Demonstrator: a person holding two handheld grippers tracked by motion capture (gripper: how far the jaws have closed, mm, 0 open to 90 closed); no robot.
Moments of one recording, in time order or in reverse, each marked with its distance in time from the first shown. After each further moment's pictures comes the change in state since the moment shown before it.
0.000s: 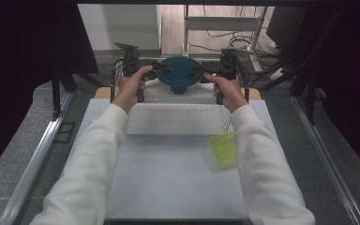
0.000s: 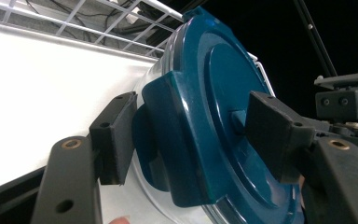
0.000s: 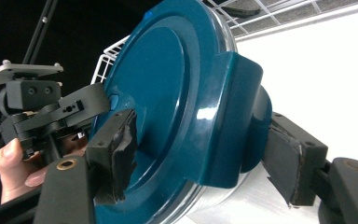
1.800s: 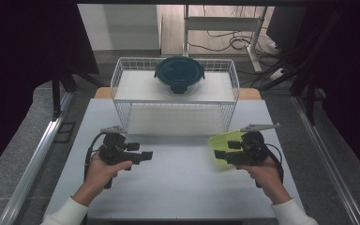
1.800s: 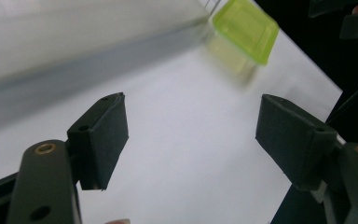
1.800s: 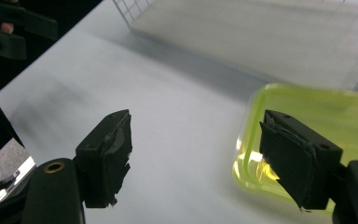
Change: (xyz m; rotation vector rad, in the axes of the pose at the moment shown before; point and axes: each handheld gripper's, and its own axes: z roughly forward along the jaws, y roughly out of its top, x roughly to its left) left arm 0.018 -0.229 -0.086 0.203 0.142 0.452; right arm -0.050 -0.211 -0.097 0.076 -0.198 -0.573
